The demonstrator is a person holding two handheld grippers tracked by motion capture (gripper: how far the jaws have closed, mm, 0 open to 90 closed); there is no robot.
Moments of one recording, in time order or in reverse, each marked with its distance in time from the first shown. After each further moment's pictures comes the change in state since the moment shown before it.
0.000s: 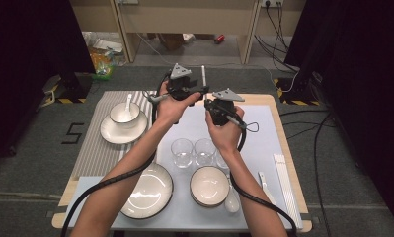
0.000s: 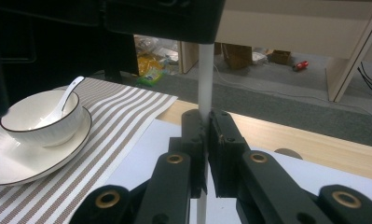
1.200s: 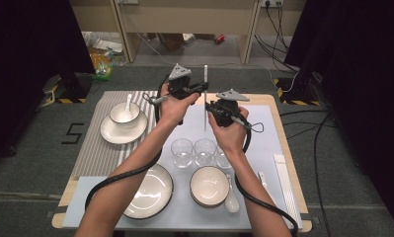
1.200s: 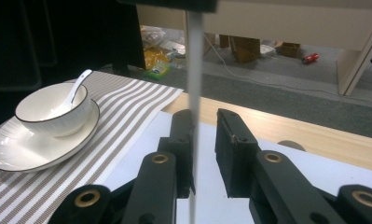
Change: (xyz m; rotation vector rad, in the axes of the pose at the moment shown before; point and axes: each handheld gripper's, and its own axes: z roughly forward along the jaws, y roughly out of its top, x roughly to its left) left arm -0.003 -0.001 0.000 -0.067 -0.063 -0.054; right arm -0.007 0.000 -0.011 0.038 0.031 0.014
